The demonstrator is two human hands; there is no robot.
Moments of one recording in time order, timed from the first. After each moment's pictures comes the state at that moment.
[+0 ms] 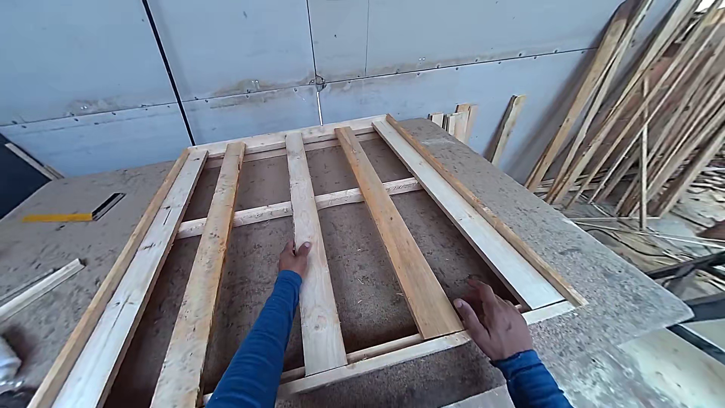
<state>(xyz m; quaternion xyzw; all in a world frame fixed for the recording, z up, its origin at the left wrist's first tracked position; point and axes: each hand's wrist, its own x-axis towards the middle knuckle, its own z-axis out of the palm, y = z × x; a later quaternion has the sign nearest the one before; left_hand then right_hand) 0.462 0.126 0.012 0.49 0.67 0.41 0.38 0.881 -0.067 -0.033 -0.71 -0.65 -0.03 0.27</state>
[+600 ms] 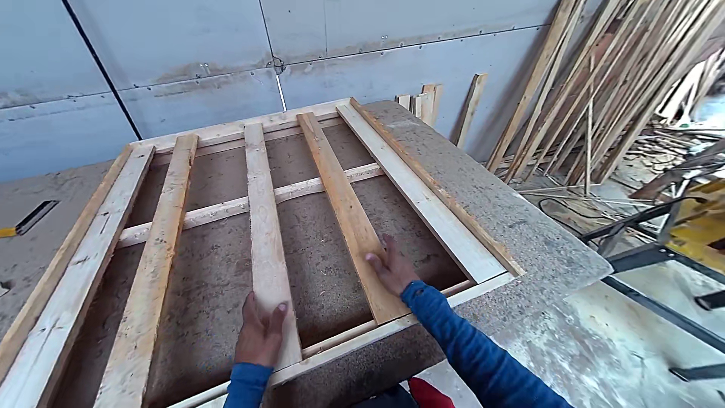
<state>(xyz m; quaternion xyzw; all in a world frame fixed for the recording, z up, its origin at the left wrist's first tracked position) 0.481 -0.010 -0.027 0.54 0.70 0.32 0.33 0.813 0.010 0.022 -0.74 -0.52 0.34 0.25</state>
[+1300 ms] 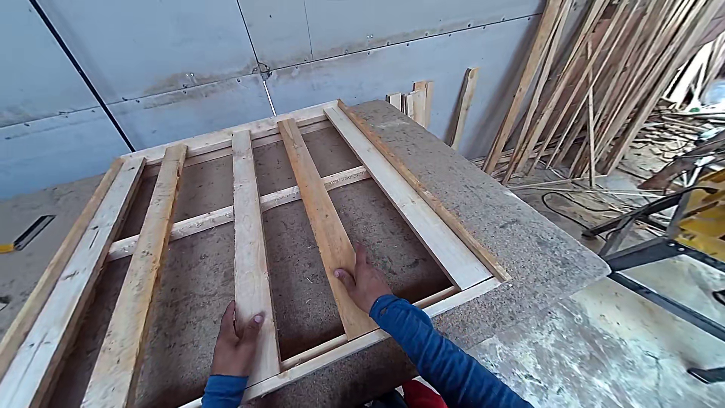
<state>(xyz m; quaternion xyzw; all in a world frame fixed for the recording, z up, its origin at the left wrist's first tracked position) 0.470 -0.021 -0.024 0.53 0.68 0.37 0.34 0.790 0.034 0.009 -0.74 -0.55 0.36 0.16</state>
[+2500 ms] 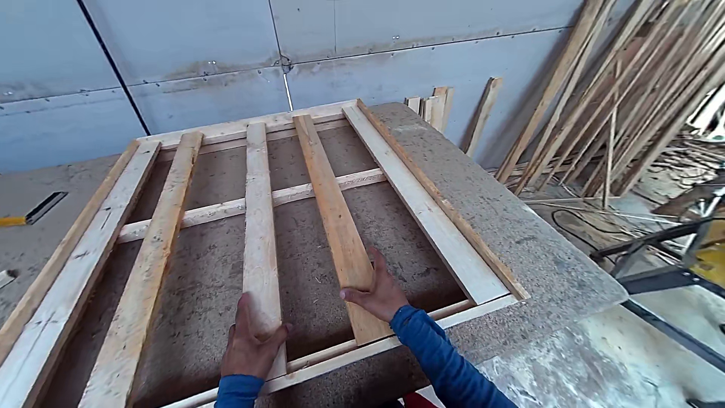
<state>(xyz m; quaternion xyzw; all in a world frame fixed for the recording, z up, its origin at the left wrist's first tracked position) 0.491 -0.026 -0.012 0.53 0.78 0.21 0.25 0.800 0.033 -0.008 -0.71 -0.53 0.40 0.23</state>
